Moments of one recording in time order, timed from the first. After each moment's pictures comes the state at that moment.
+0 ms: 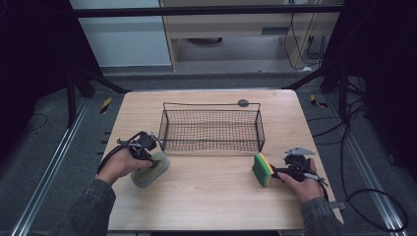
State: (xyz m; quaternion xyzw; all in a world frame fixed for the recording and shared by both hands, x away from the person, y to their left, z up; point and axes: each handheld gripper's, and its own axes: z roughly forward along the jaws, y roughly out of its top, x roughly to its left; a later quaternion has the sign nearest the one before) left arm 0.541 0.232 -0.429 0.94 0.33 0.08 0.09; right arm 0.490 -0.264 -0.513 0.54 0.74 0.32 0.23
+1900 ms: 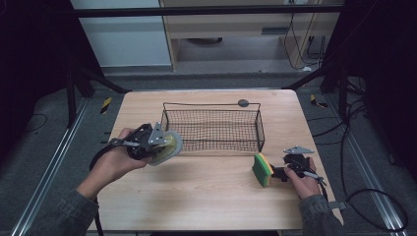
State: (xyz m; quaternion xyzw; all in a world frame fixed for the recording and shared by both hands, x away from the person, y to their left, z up) left arm 0.491 0.200 -0.336 0.94 0.13 0.25 0.18; right arm 0.494 -0.262 -0.513 0.53 0.75 0.32 0.23
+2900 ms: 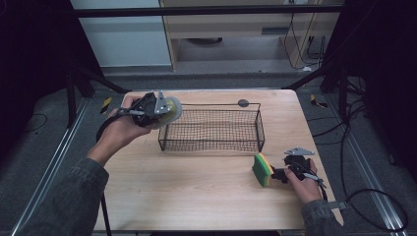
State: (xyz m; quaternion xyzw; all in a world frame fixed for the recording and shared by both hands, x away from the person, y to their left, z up) left arm 0.566 0.191 -0.307 0.91 0.13 0.36 0.17; right arm 0.489 -0.263 -0.513 0.54 0.75 0.32 0.23
